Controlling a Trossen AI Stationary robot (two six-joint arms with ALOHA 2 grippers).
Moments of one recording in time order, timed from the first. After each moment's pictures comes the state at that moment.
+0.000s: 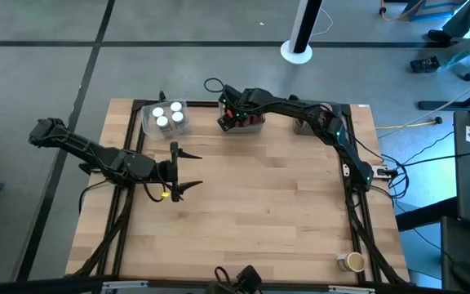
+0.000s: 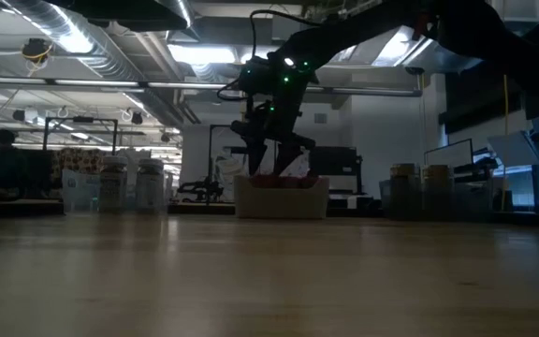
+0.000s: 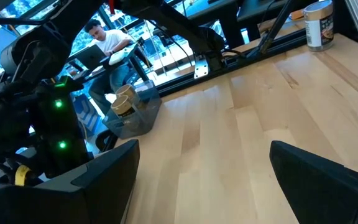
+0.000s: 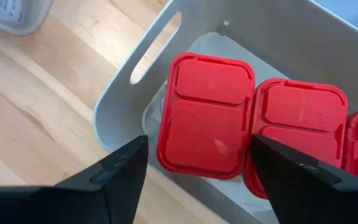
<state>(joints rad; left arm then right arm) -0.34 0.88 0.57 0.05 -0.53 0.31 -0.42 2.31 2.10 -0.90 0.13 0.44</state>
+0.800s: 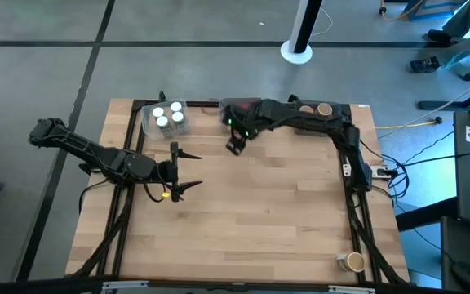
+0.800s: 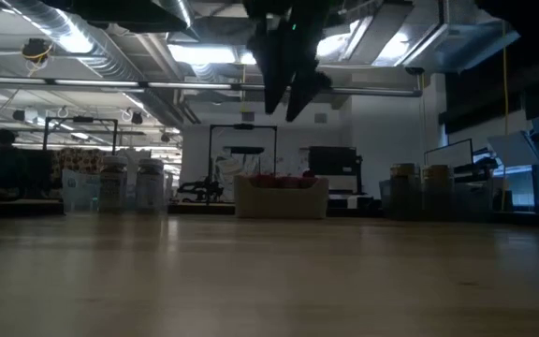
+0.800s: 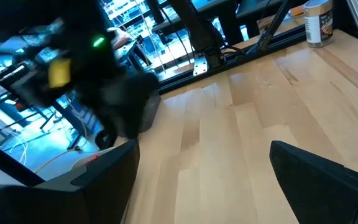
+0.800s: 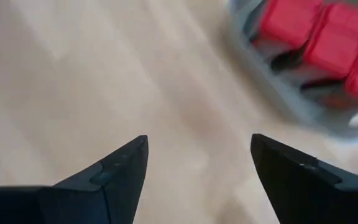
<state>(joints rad) -0.34 0.88 0.57 0.04 -0.53 0.31 -0.19 2.08 2.10 -1.21 0.12 0.39</state>
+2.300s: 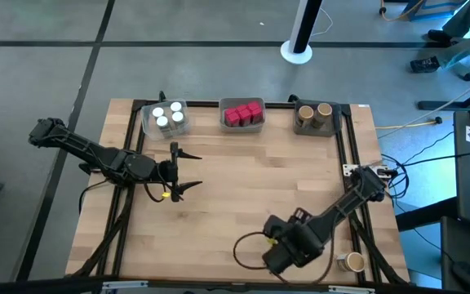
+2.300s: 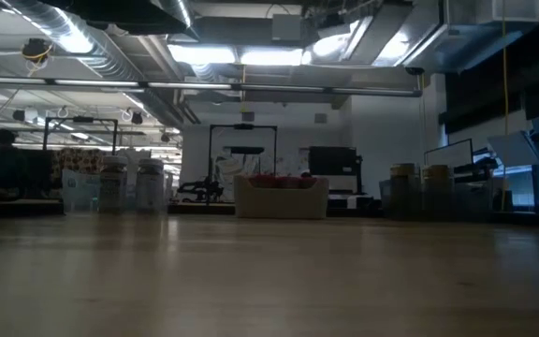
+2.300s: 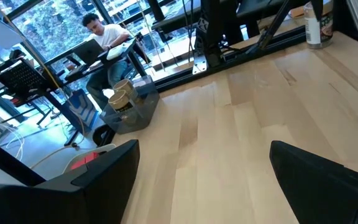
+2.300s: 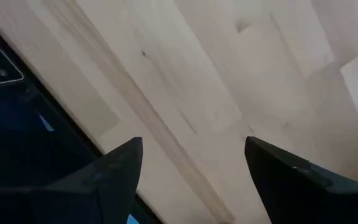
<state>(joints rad) -0.34 0.88 0.57 0.03 -0.53 0.29 0.67 2.07 2.10 -1.57 0.08 1.25</state>
